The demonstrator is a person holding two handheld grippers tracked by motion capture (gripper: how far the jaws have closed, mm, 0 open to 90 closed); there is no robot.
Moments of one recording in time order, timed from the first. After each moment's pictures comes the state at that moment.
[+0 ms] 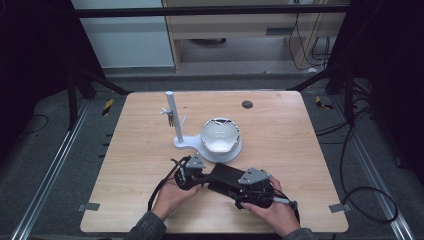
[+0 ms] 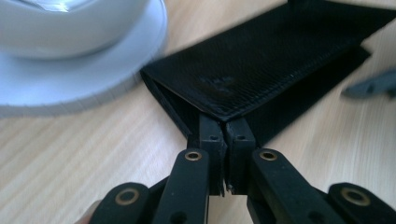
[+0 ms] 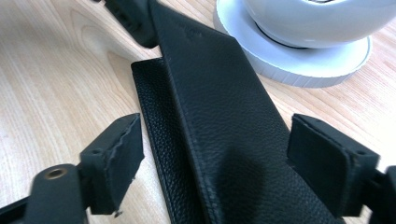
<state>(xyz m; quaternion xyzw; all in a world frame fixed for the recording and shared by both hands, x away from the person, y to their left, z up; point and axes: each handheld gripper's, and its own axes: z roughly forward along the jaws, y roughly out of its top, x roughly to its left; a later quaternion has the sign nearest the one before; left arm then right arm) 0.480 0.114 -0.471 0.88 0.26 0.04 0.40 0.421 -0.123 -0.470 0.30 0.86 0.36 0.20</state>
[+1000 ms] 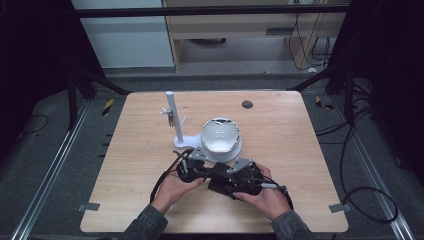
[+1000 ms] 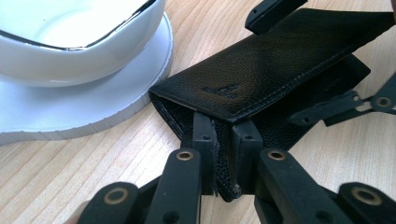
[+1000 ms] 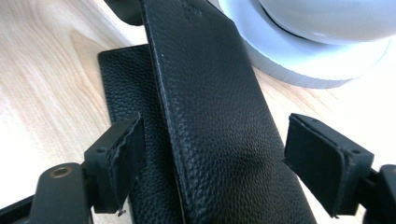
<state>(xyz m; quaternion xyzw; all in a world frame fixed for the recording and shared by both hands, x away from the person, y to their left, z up) 0.493 0.107 -0.457 0.89 0.25 0.04 0.38 0.454 -0.100 -0.467 0.30 0.90 0.27 0.19</state>
